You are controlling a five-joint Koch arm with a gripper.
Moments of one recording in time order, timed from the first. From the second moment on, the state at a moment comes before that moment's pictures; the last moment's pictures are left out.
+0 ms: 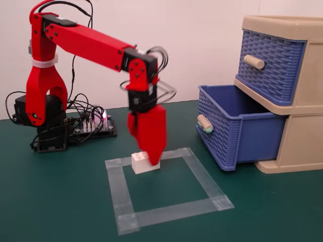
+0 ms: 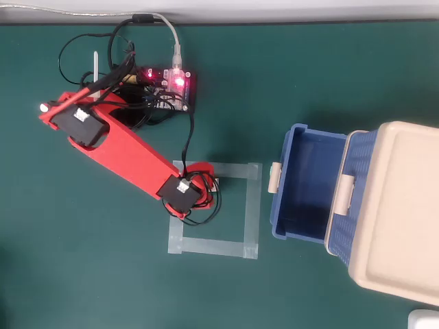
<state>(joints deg) -58.8 79.5 92.1 76.1 225.1</state>
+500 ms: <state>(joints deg) -59.0 79.5 94.0 74.1 224.8</state>
